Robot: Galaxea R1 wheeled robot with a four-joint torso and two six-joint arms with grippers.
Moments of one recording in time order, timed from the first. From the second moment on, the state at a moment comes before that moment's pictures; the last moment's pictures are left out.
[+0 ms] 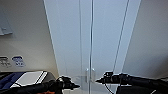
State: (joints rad) left arm 0.52 2.41 -1.55 0.17 0.23 -0.29; right arm -0.46 2.58 -1.62 -0.44 -0.31 0.57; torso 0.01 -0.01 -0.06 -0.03
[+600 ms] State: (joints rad) left arm 0.52 2.50 -1.69 0.17 0.26 -0.29; right arm -0.41 2.73 -1.81 -0.44 -0.30 0.57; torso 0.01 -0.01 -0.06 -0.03
